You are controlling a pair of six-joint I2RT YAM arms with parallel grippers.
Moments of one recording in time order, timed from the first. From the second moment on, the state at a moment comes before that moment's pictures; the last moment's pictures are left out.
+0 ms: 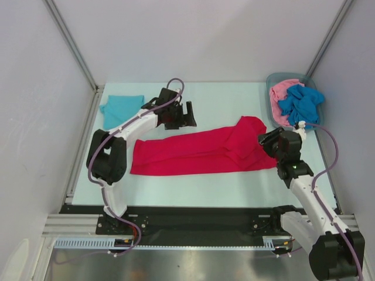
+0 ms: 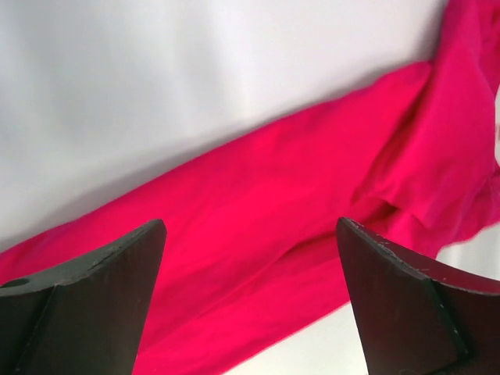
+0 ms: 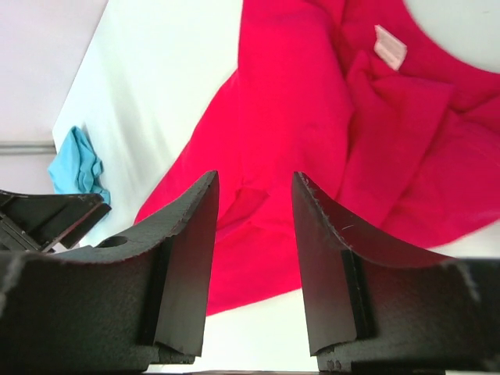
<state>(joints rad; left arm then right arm) -0.44 1.87 1.45 -0.44 0.17 -0.51 0.12 0.91 0.57 -0.11 0.10 0.90</state>
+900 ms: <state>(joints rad) -0.59 2.25 1.88 -0.52 0.51 -0.36 0.07 0.72 0.40 -0.43 0.14 1.12</state>
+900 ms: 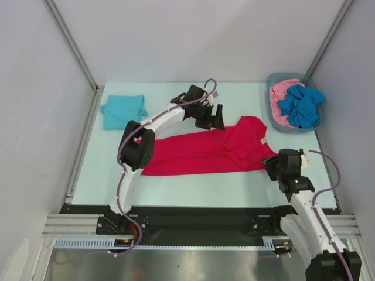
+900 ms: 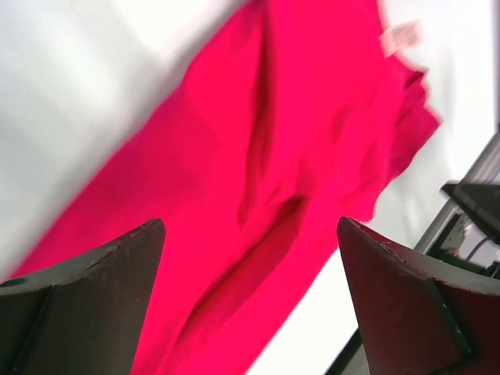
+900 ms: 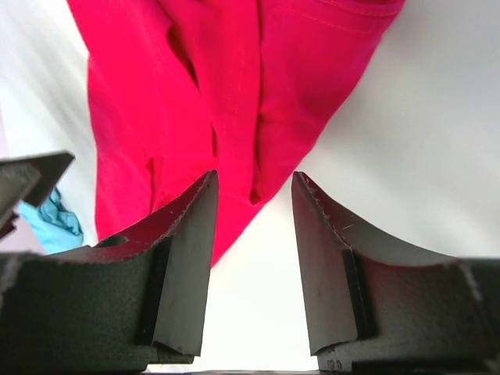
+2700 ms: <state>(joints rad) -0.49 2.18 1.66 -0.28 0.47 -0.52 0.15 0.99 0.39 -0.06 0.03 1.05</state>
